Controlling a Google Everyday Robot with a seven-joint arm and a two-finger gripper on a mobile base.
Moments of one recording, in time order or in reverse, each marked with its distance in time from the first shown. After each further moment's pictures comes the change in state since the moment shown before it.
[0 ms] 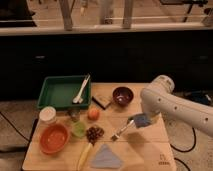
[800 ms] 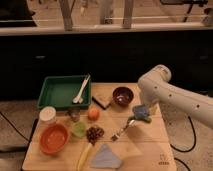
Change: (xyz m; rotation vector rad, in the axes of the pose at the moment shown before) arm 0.021 -0.041 -0.003 0.010 0.006 0.005
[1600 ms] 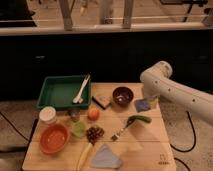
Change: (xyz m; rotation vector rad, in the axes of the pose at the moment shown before) arm 0.034 -0.026 0.017 0.026 0.022 0.037
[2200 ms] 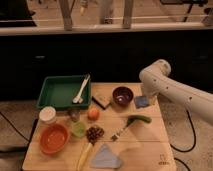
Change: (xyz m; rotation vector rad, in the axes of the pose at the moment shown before) arm 0.011 -0.022 0.007 0.038 0.014 -0.001
